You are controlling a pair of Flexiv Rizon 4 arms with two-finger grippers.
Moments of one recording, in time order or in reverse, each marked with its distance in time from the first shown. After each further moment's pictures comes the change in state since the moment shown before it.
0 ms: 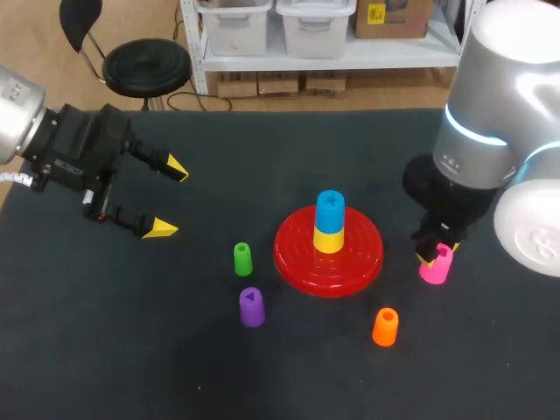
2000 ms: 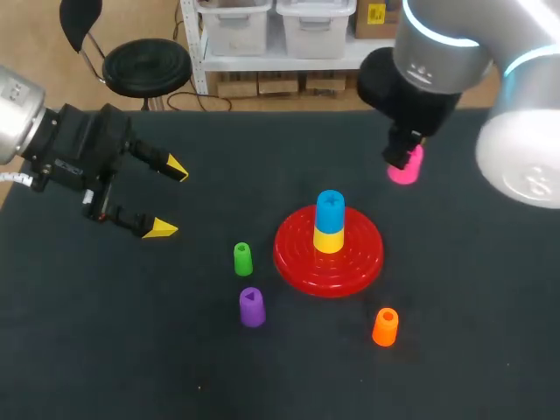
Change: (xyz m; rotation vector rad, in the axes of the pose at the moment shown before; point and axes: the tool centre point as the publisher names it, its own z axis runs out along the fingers) left arm 0.000 0.000 0.000 0.000 0.000 0.000; right arm -0.091 0.019 -0.148 0.215 -0.169 -0.314
